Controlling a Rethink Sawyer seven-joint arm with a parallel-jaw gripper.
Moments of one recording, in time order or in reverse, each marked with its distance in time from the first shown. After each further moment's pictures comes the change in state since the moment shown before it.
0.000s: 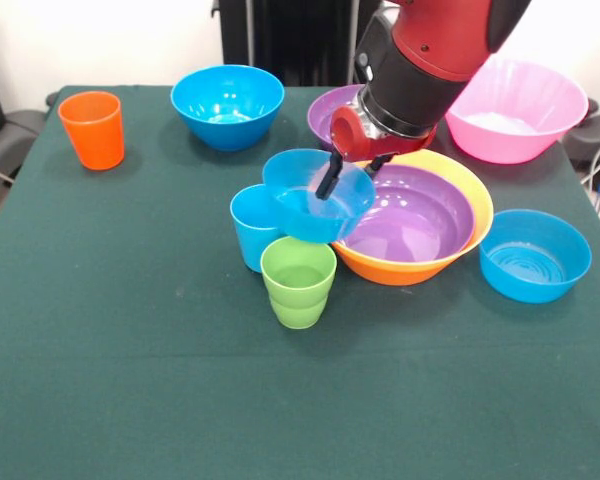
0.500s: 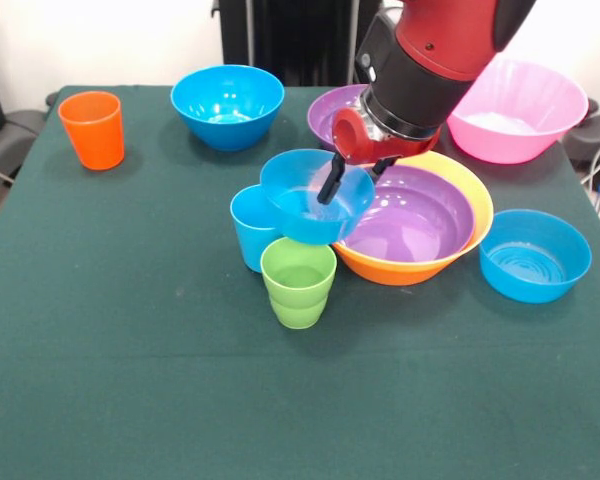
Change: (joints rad) arm 0.000 0.000 0.000 -0.020 0.000 0.000 0.000
